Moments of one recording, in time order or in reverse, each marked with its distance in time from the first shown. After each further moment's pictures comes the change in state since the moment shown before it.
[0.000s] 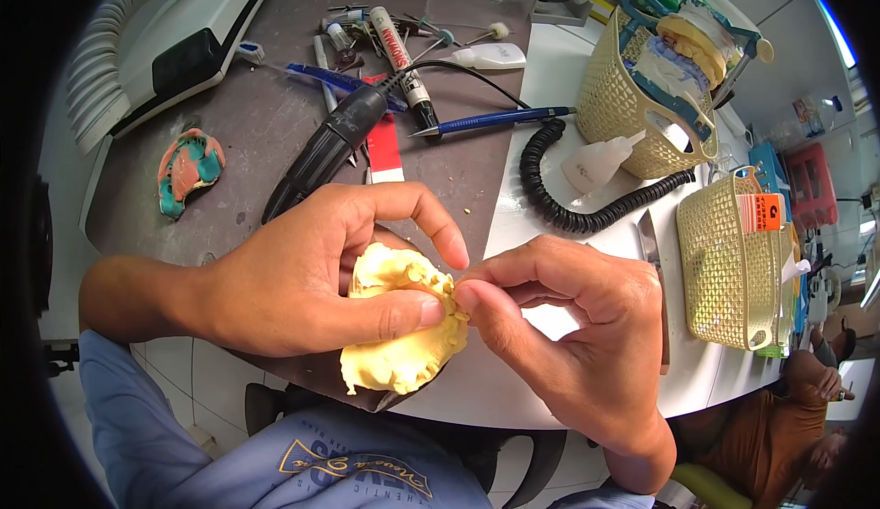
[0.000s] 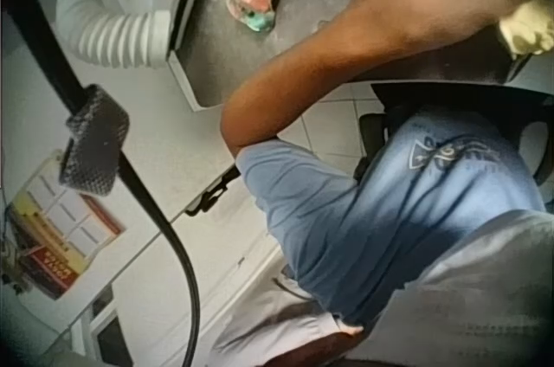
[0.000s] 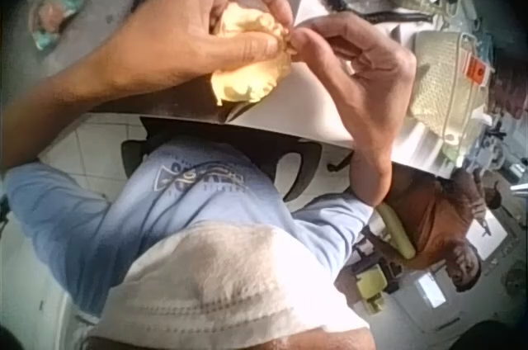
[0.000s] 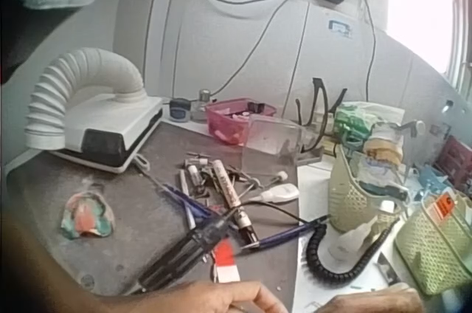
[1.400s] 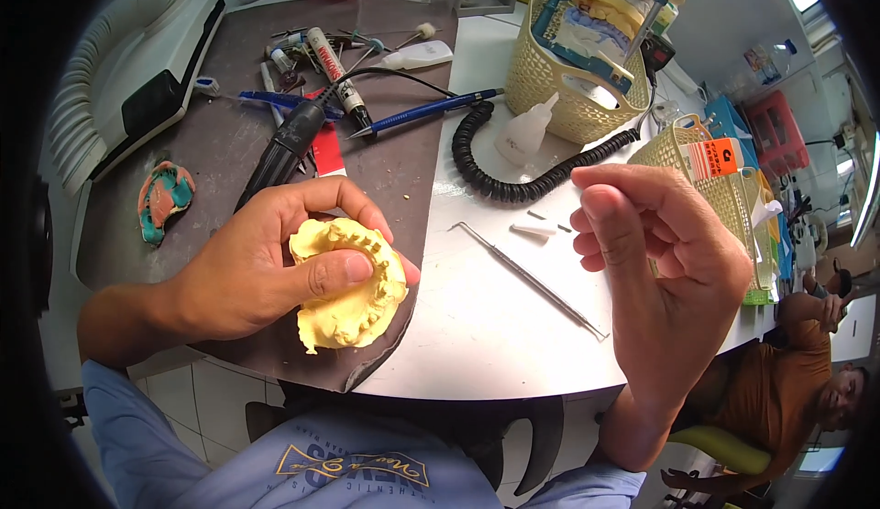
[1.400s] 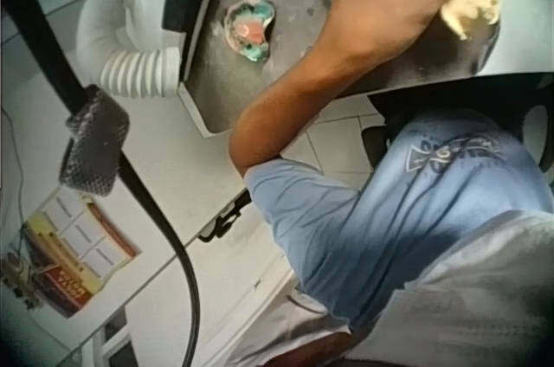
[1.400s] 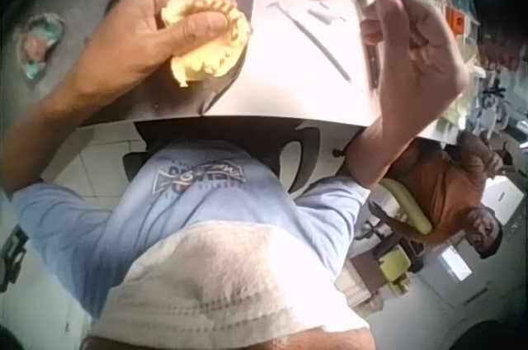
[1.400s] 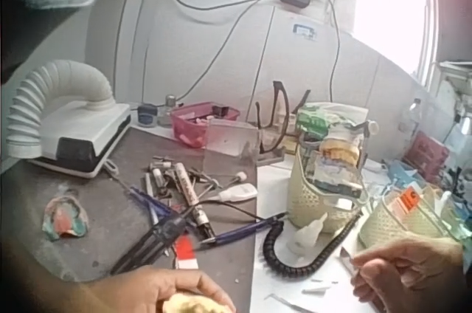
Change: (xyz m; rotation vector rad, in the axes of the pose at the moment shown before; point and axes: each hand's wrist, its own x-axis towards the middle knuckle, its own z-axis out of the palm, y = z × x) left_hand -0.003 0.006 0.001 -0.128 0.029 -0.021; right_hand -0.023 -0.013 -0.041 -0.234 0.505 -0.035
